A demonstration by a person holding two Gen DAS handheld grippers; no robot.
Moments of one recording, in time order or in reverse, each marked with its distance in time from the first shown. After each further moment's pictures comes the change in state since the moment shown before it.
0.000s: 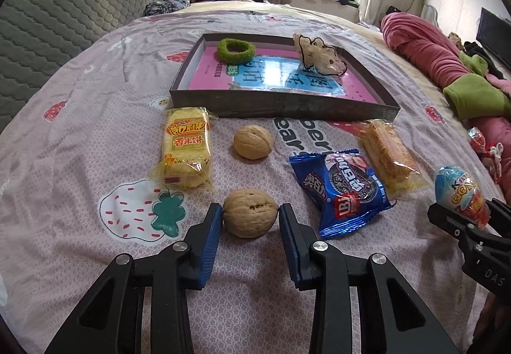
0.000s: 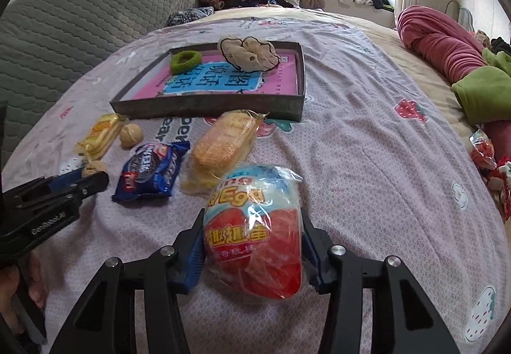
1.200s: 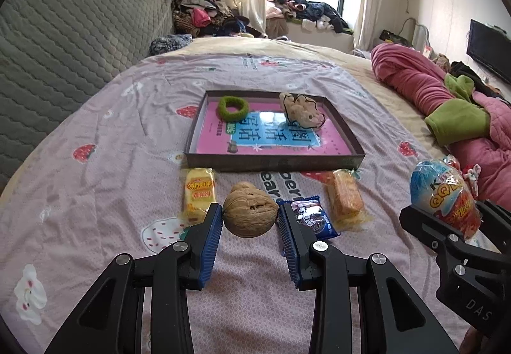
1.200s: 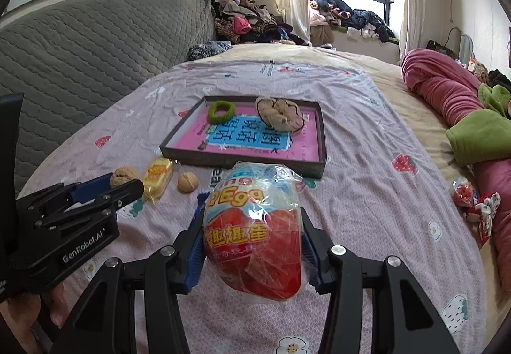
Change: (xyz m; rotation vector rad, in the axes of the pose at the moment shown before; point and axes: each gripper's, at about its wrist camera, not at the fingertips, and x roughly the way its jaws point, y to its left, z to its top) left arm -0.096 -0.013 0.024 0.004 -0.143 0.008; right arm -0.085 0.050 0.031 -0.039 -0.149 0.019
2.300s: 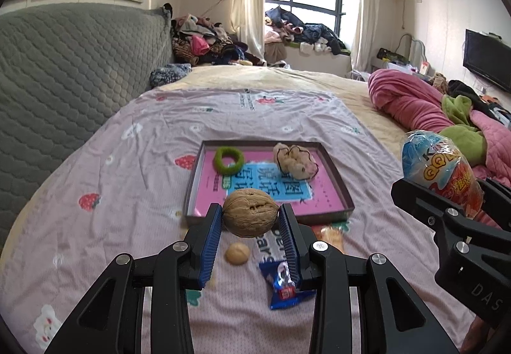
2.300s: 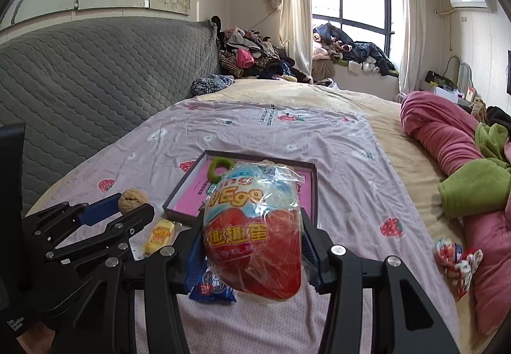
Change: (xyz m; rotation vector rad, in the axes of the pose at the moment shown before) left arm -0.021 -0.016 0.066 0.021 -0.106 0.010; right arm -0.025 -0.001 0.077 -0.050 -0.136 -0.010
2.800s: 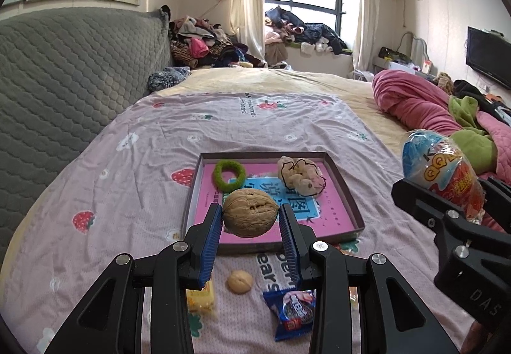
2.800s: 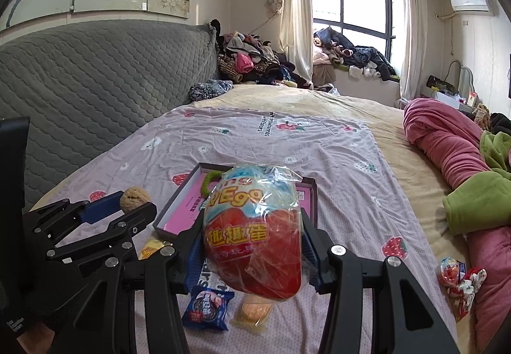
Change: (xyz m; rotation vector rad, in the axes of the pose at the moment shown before) left arm 0.039 0.001 0.030 0.015 -0.001 0.010; right arm 0.035 -0.010 0.024 0.002 -0.012 -0.001
